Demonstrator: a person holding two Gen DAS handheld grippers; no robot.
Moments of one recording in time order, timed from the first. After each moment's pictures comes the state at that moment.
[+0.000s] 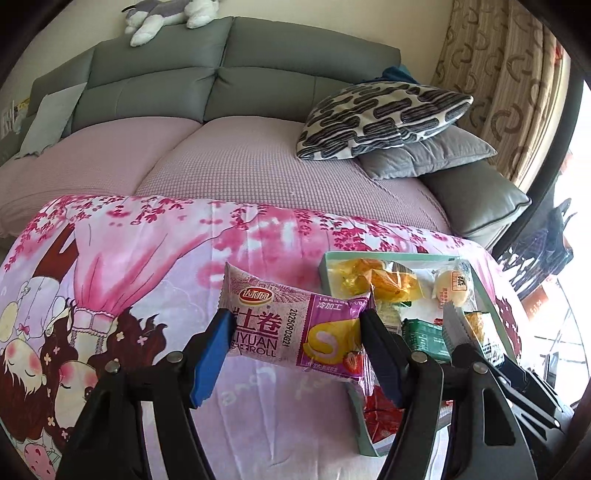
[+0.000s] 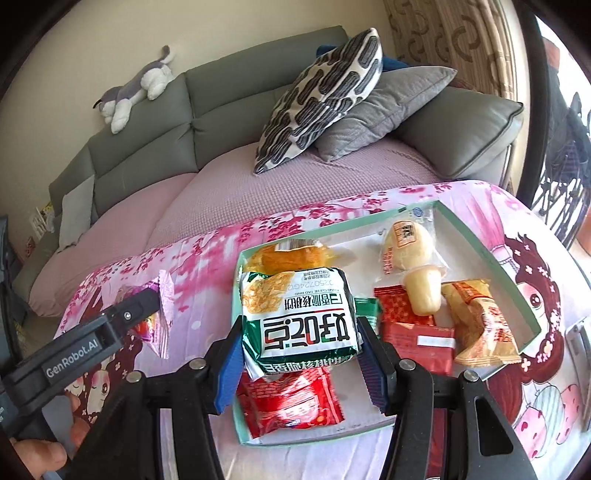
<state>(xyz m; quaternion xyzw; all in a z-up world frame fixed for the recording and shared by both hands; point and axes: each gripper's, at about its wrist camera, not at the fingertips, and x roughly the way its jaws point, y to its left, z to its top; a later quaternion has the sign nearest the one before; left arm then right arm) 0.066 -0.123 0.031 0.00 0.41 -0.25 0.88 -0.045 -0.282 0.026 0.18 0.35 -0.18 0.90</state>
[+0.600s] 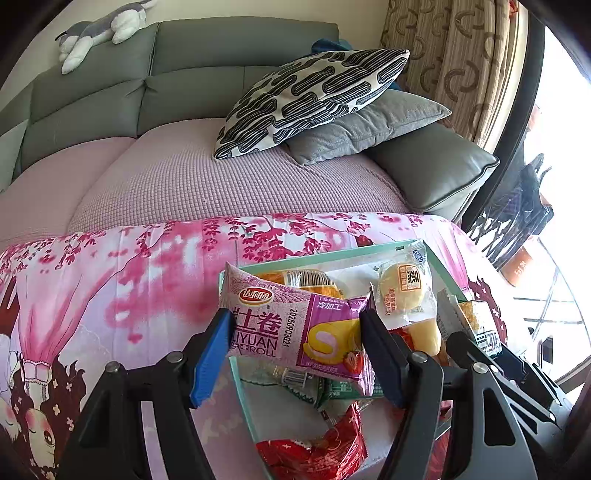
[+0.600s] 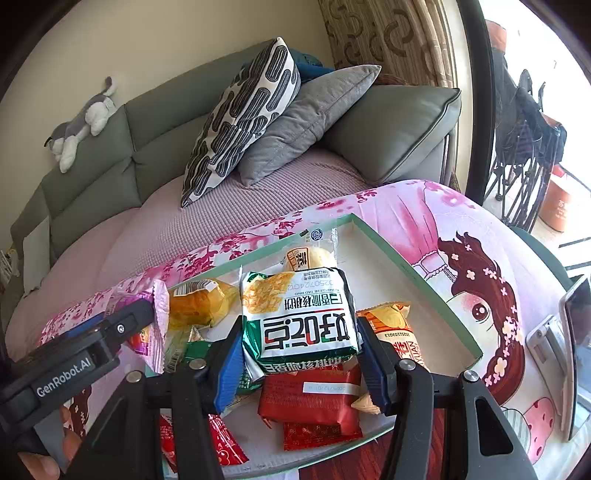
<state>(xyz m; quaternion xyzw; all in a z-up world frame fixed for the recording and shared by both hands) 0.070 -0.224 0.029 0.05 0.40 -0.32 0.86 -0.059 -0.355 0.018 0.20 0.32 -0.27 0.89</state>
